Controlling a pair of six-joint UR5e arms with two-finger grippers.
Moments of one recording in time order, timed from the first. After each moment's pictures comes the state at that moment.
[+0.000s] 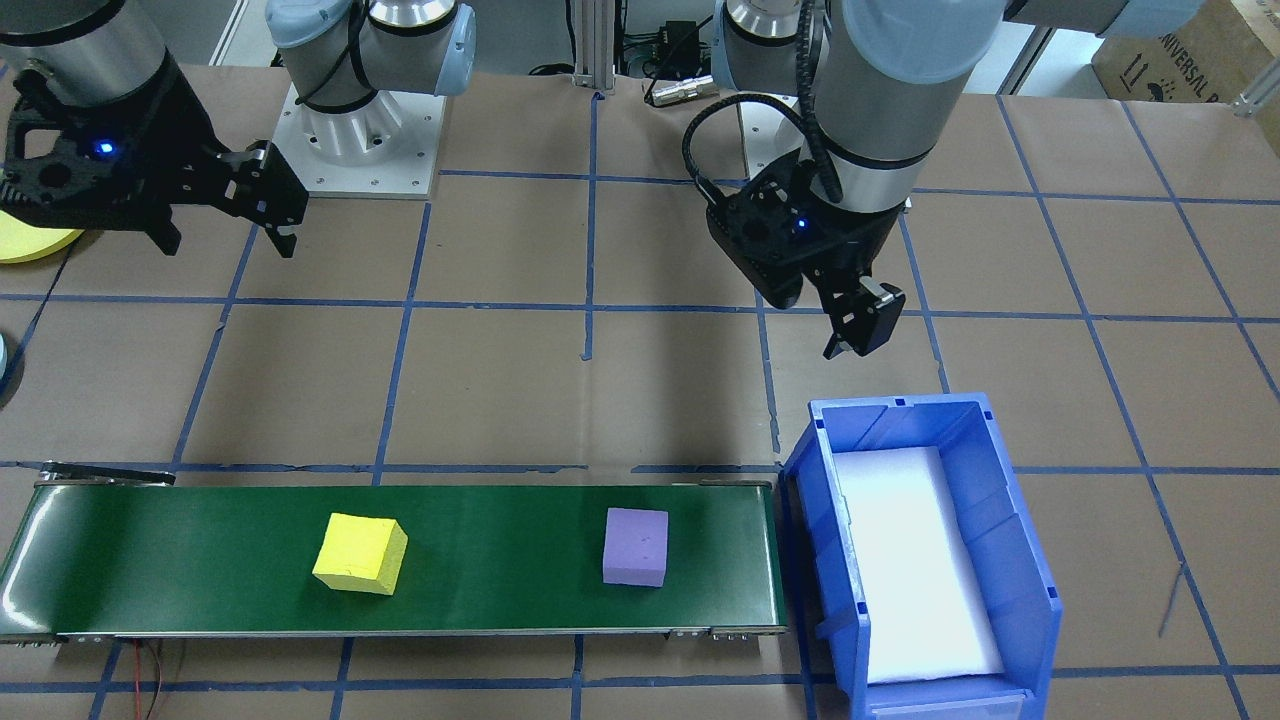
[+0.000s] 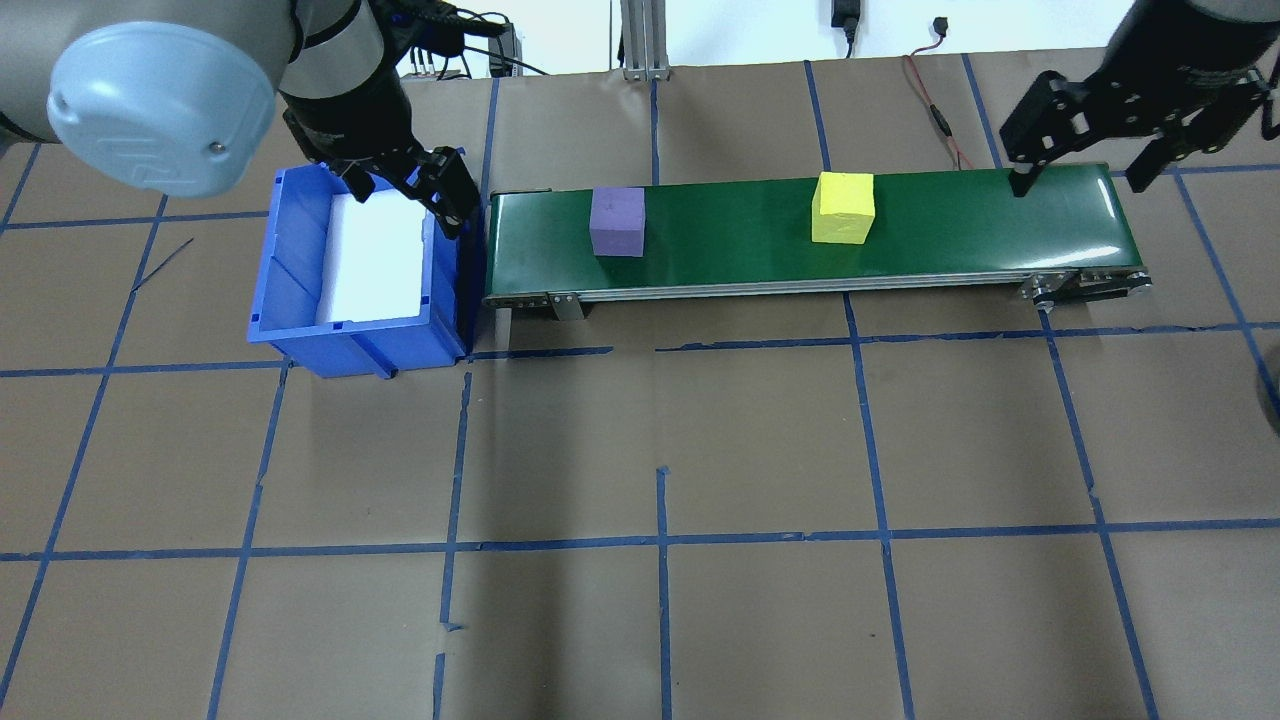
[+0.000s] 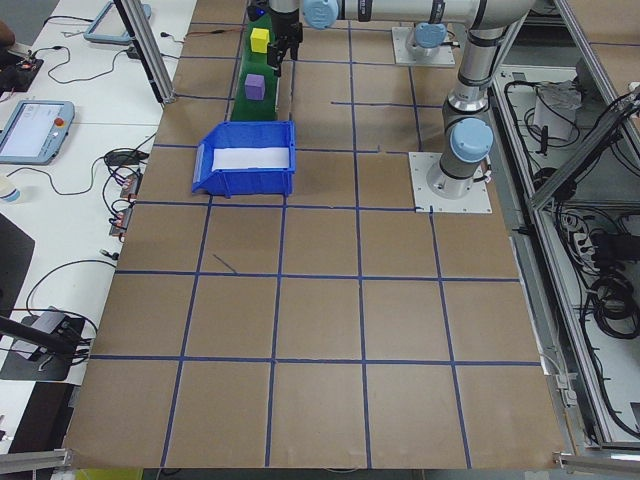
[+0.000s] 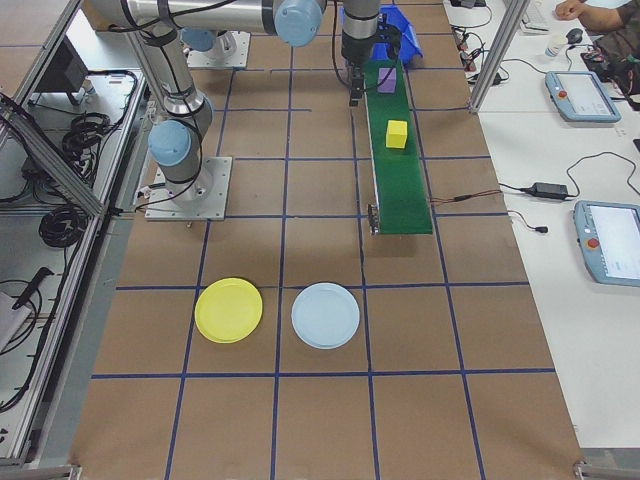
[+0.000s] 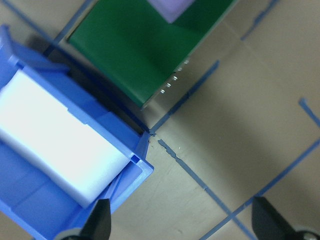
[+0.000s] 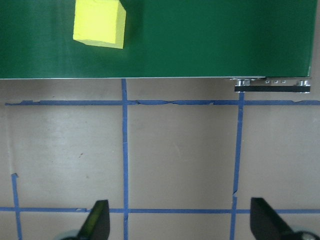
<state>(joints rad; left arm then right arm) -1.64 -1.71 -1.49 -1.46 1.62 0.20 1.32 -1.54 1.50 -1.53 -1.55 -0.26</state>
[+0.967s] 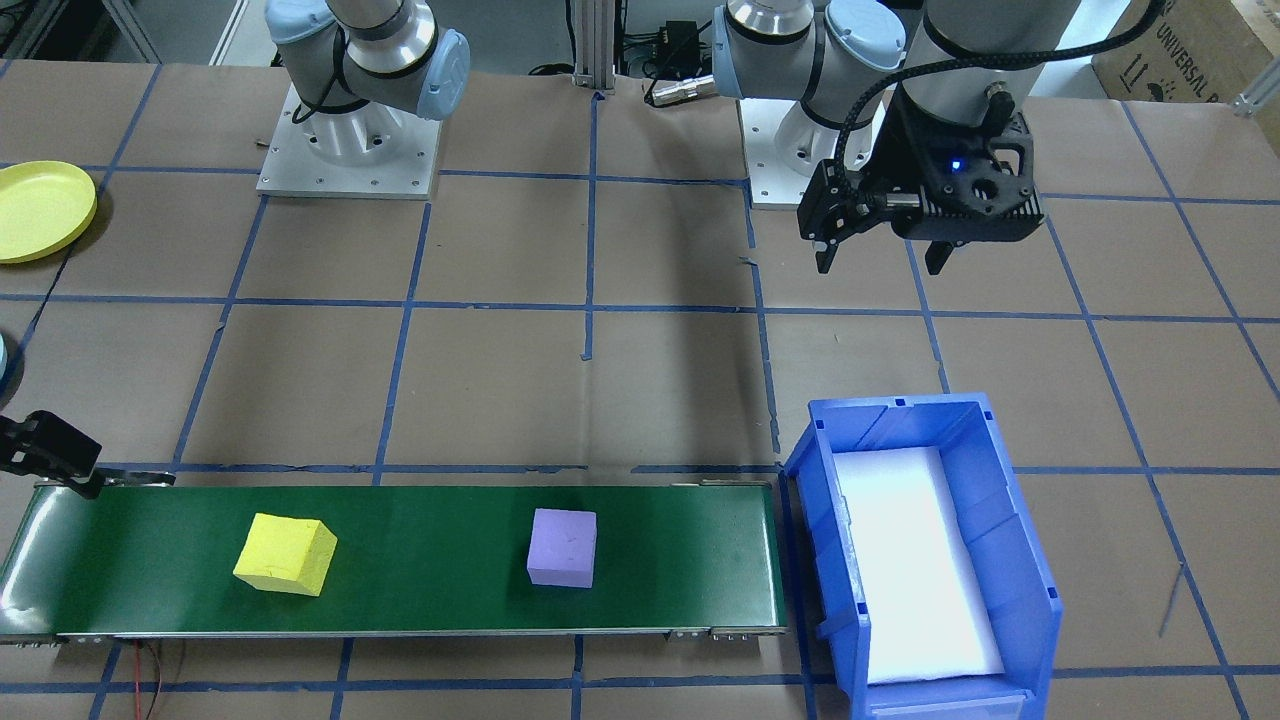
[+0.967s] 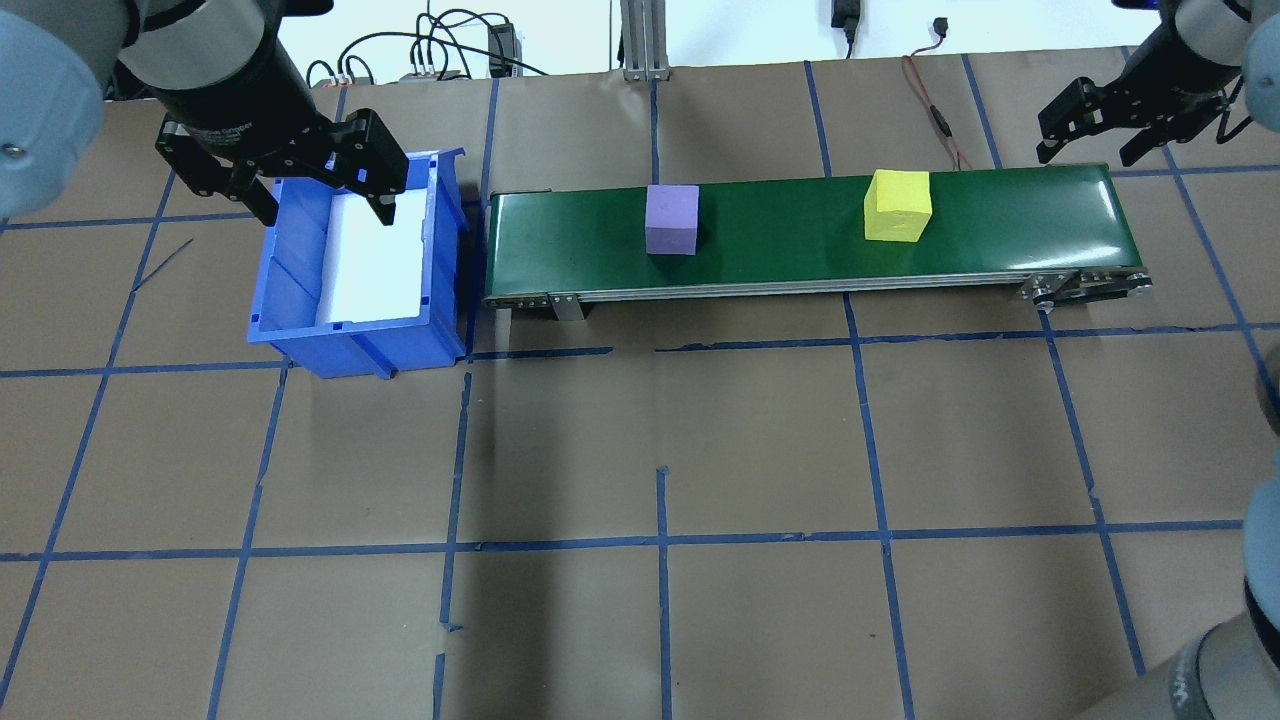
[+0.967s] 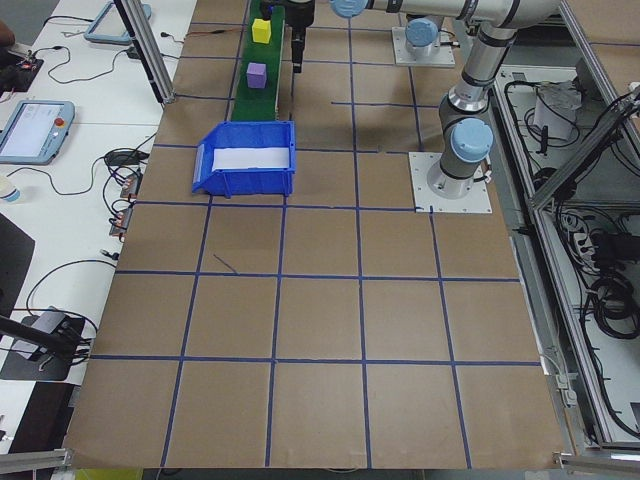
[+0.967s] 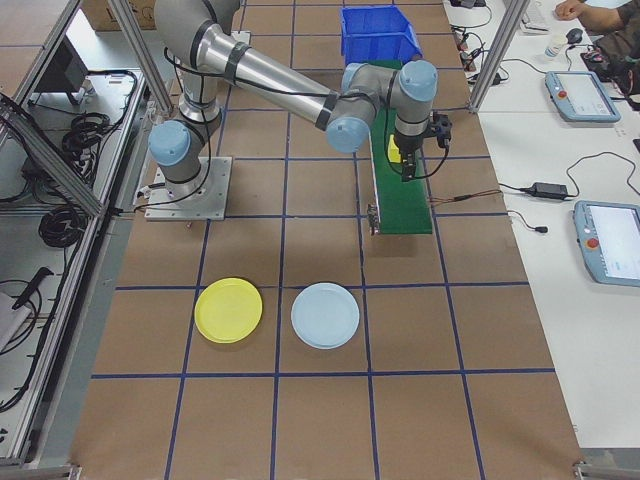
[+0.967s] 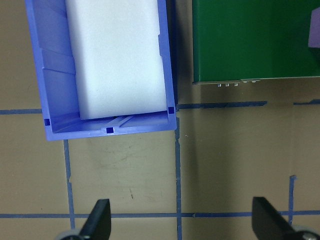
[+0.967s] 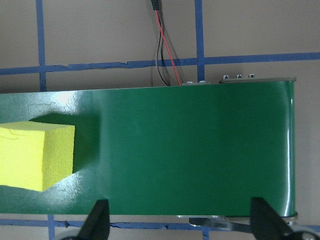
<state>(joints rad) -1.59 -1.57 -1.50 -1.55 1.61 0.00 1.18 -1.20 1.49 -1.93 -1.40 -0.35</state>
